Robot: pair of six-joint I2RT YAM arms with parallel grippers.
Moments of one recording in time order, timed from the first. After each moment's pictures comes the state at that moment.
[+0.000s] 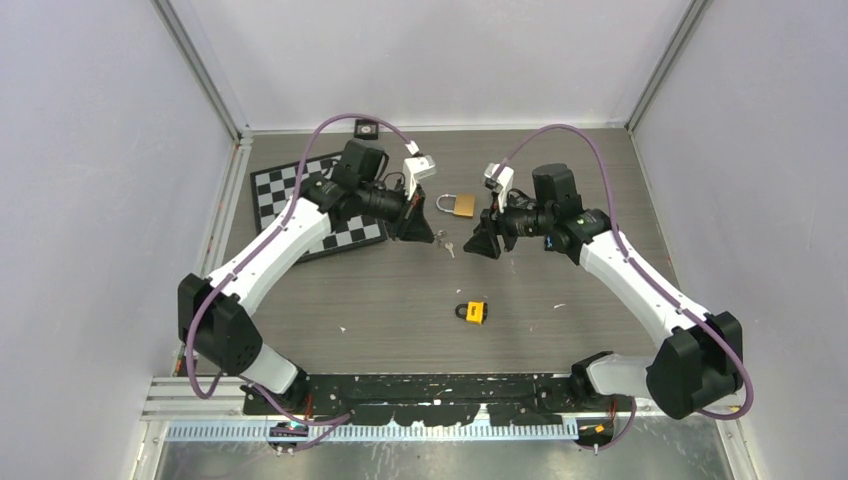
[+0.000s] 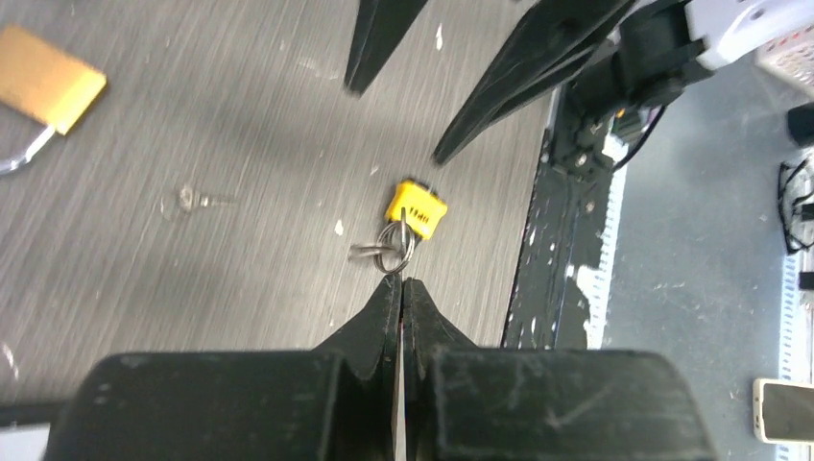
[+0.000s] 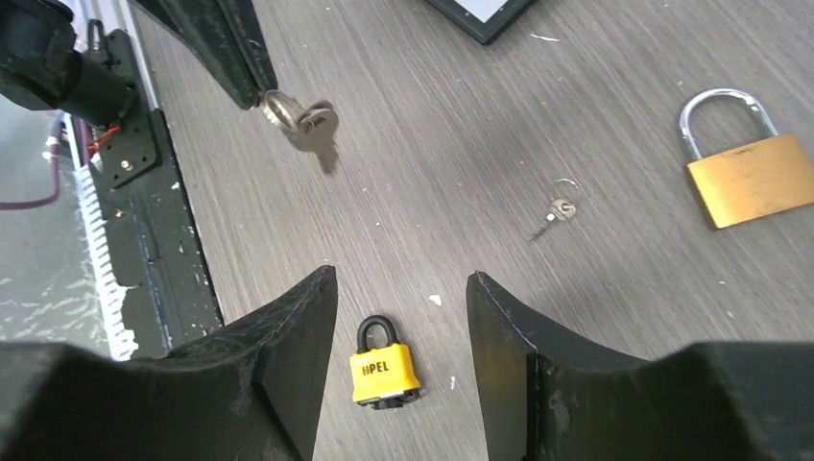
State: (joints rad) left arm -0.54 1.51 1.39 -0.63 0.83 0.17; right arm 0.38 1.28 1.02 -0.36 -0.77 -0.19
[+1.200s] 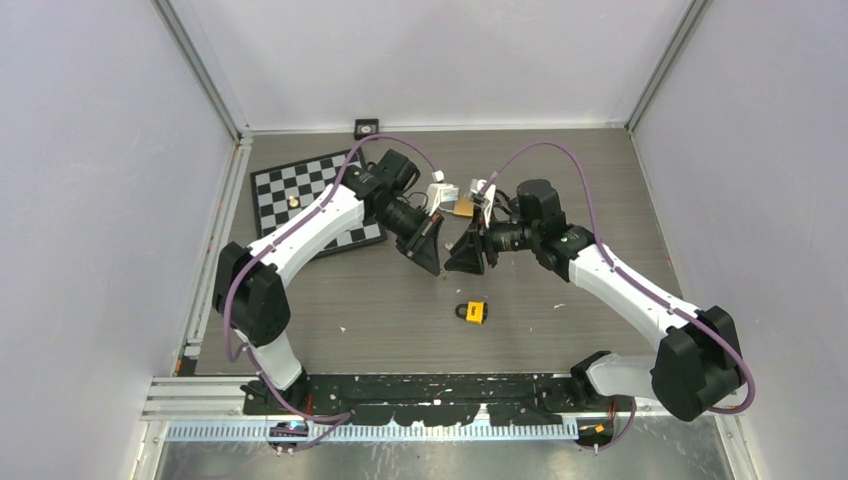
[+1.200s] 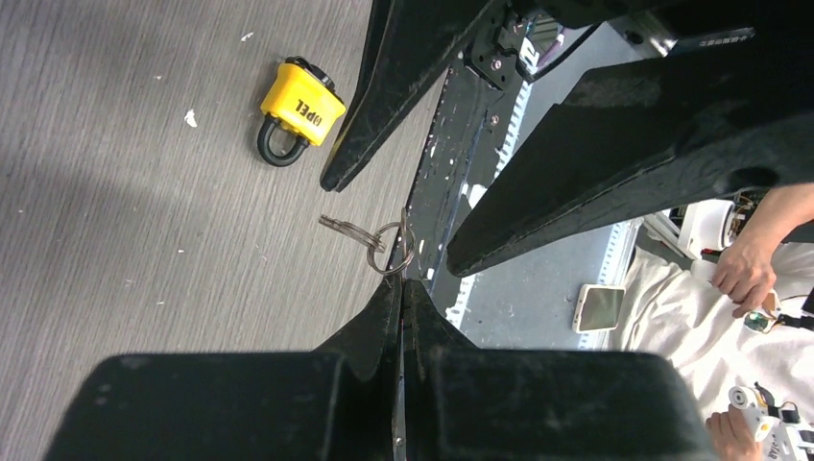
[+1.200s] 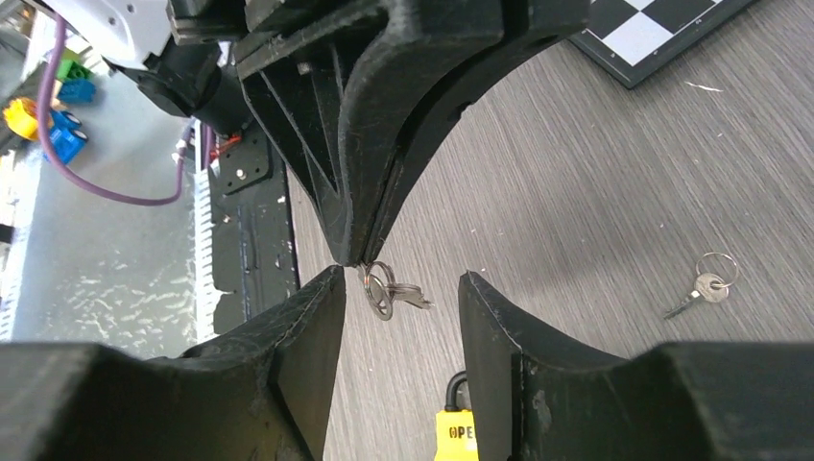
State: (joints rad) left arm -0.62 1.72 1.54 -1.00 0.87 0.13; right arm 0.49 1.26 0.88 -0.11 -0.90 0.00
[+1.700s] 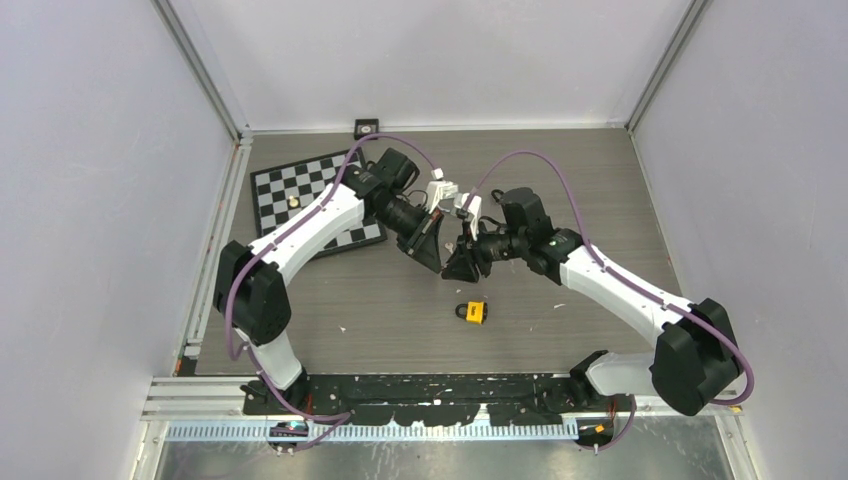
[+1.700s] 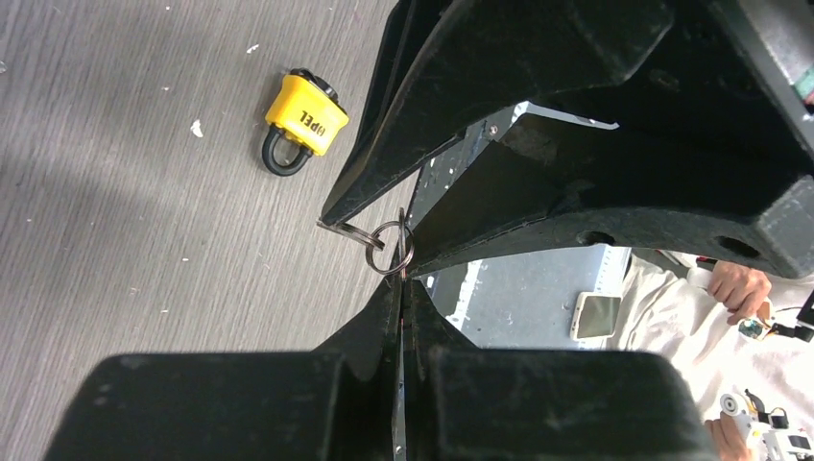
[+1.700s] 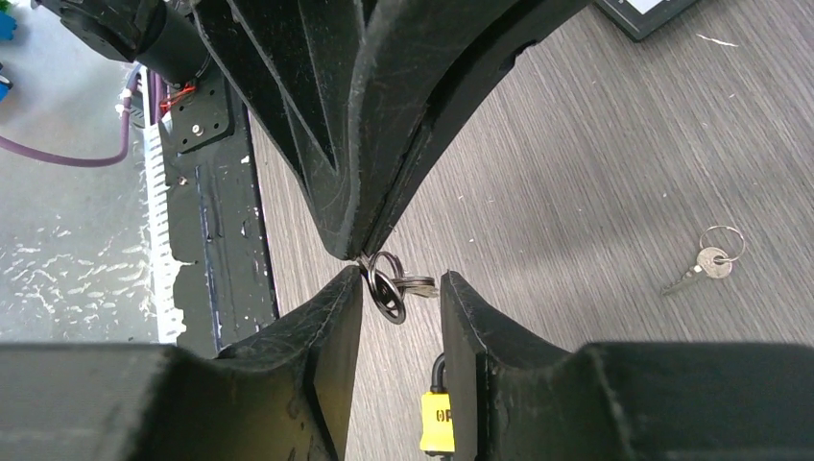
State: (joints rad) left arm -0.62 1.73 1.54 -0.98 0.89 0.11; right arm 0.57 1.29 0.88 -0.21 -0.78 -0.13
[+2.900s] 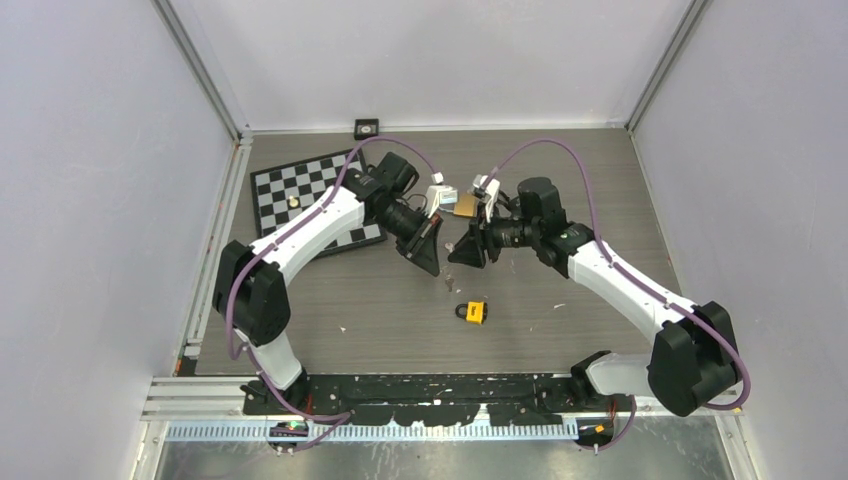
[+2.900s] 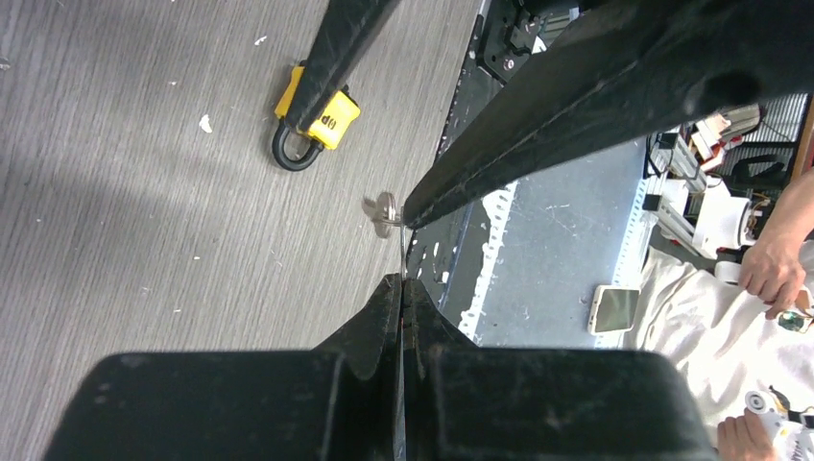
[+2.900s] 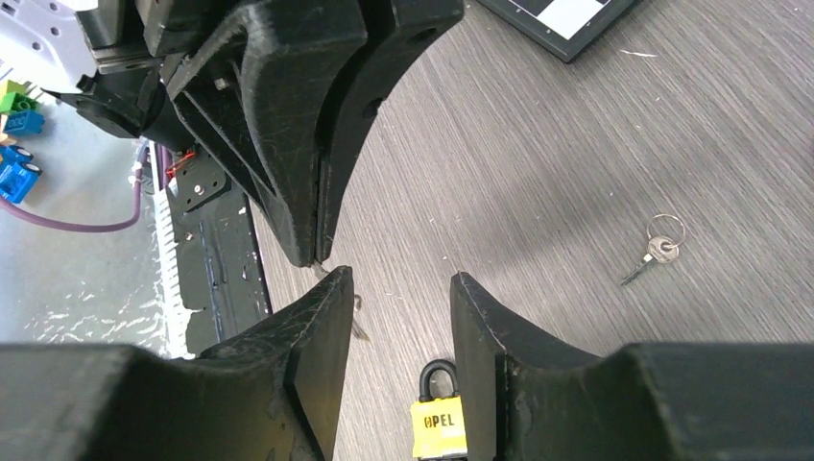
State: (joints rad) left arm -0.62 1.73 1.51 -0.95 0.88 0.14; right arm 0.48 1.28 0.89 -0.14 -0.80 0.00
